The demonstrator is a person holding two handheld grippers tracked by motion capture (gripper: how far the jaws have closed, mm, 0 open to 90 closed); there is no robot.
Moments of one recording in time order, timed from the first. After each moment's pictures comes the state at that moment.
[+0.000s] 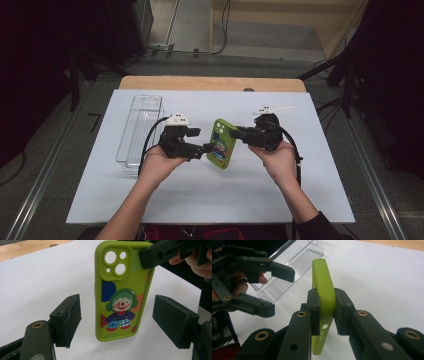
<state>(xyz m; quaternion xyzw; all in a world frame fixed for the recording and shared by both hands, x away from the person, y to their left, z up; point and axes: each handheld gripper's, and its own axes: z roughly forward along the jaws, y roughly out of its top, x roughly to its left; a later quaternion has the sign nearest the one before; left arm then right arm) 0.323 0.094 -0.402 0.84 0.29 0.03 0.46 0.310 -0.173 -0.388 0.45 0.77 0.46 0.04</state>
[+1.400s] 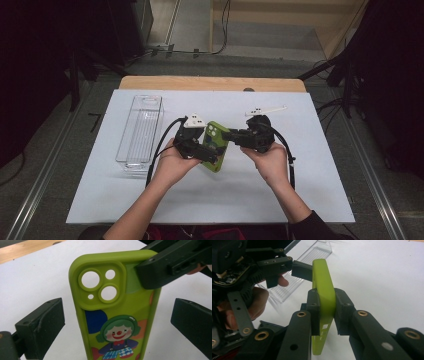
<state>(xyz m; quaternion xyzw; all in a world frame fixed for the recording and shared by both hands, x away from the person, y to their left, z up) 0.325 0.060 -0.411 0.85 0.30 0.08 0.43 0.311 -0.155 -0.394 0.45 0.77 0.46 0.02</state>
